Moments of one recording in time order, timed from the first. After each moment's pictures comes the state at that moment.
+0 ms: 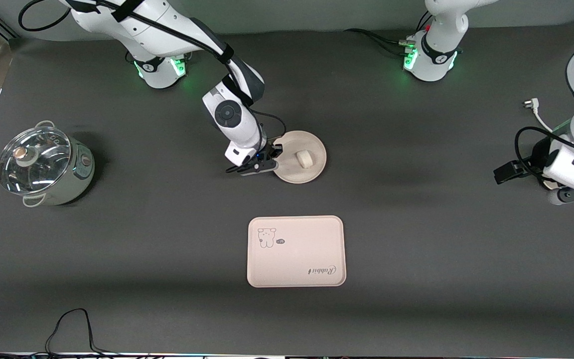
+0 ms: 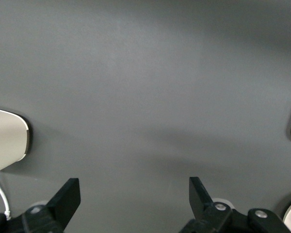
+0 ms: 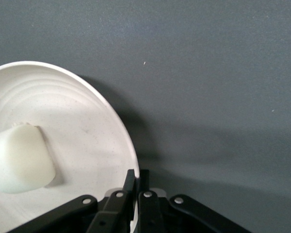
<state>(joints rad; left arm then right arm) 0.21 0.09 -0.26 -1.73 0.07 1.78 -0.25 0.54 0.50 0.24 -2.12 0.15 2.67 0.54</state>
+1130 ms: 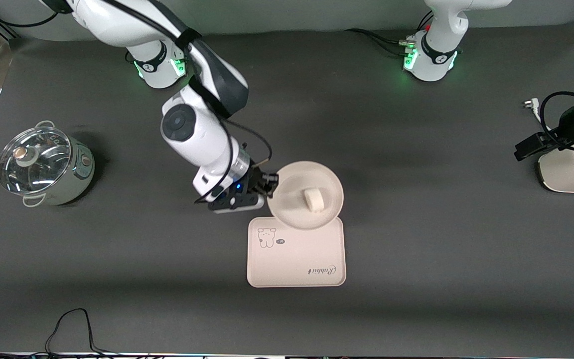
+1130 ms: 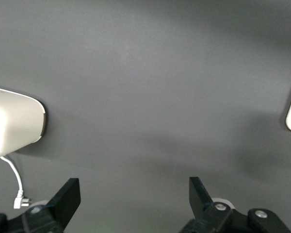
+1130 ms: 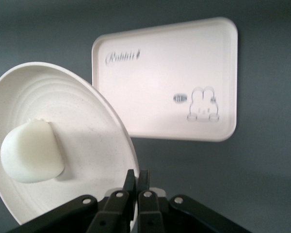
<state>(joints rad) -0.01 -0.02 0.03 -1.75 0.02 1.70 -0.20 0.38 0.52 0.24 -1.51 0.15 2.29 0.52</state>
